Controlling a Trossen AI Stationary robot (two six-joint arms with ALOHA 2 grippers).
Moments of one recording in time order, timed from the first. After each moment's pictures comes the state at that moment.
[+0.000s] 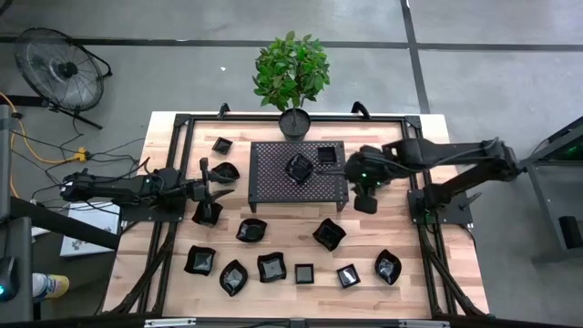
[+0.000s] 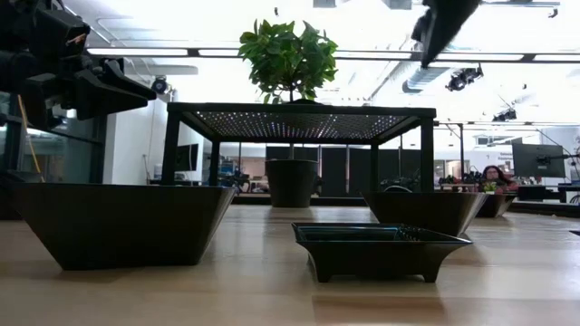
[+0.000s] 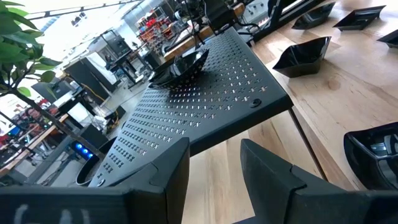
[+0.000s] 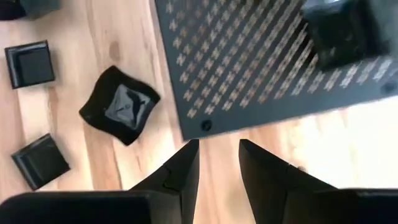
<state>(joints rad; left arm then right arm) -0.03 0.12 0.03 0.00 -0.18 0.57 0.04 1.31 1.30 -1.15 0.08 0.23</state>
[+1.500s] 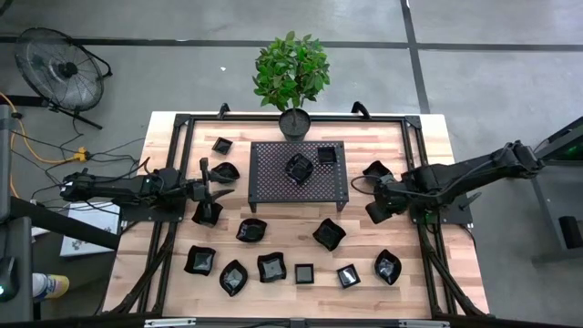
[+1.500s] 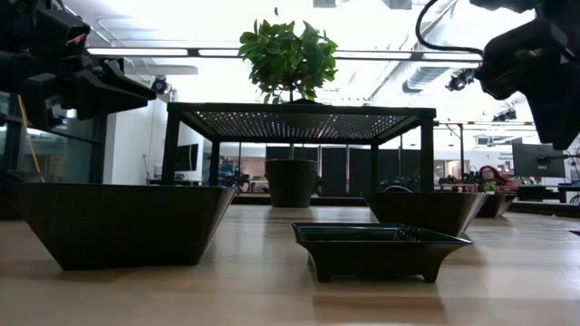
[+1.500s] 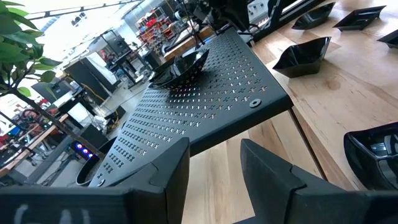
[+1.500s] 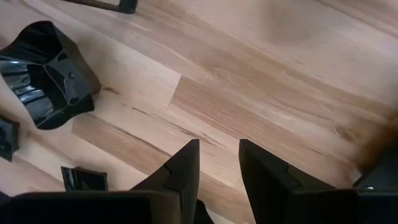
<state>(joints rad) -0.03 0.12 0.03 0.00 -0.18 0.57 0.19 1.00 0.70 -1.00 -0.07 1.36</state>
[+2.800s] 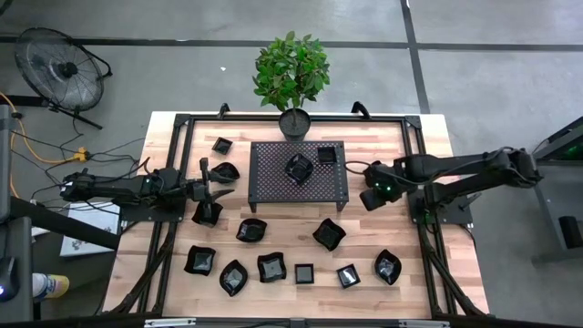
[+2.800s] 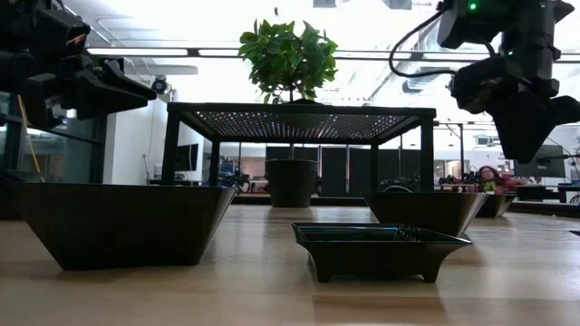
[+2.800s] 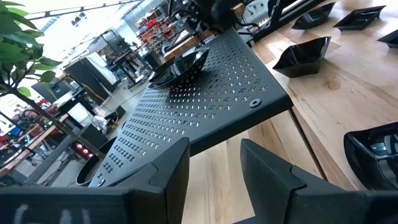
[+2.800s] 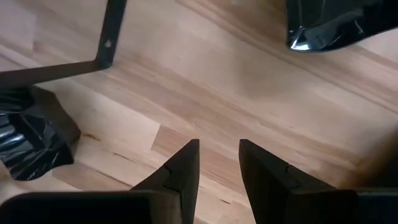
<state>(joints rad) -0.03 0.12 0.03 0.00 -0.18 0.58 -0.07 1.08 0.71 -0.99 -0.08 1.12</state>
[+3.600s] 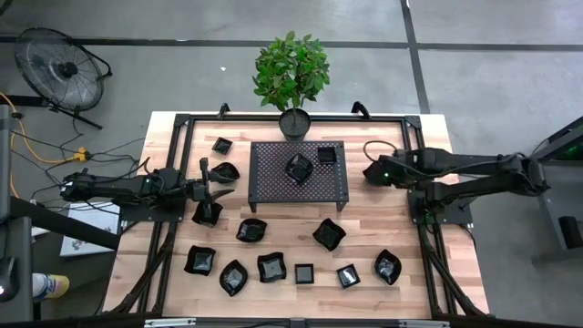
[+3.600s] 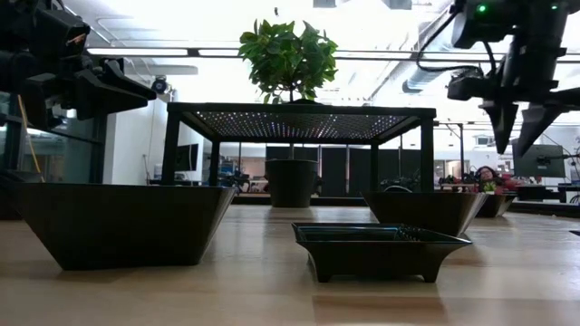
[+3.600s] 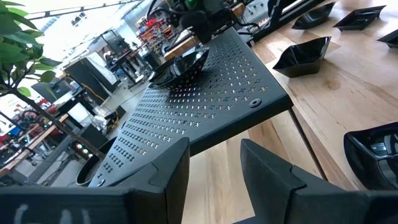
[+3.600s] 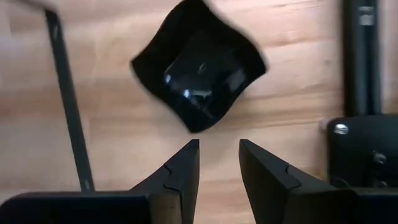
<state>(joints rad) -0.03 0.12 0.03 0.00 -0.18 0.57 -0.18 0.95 0.71 -1.15 0.21 1.55</state>
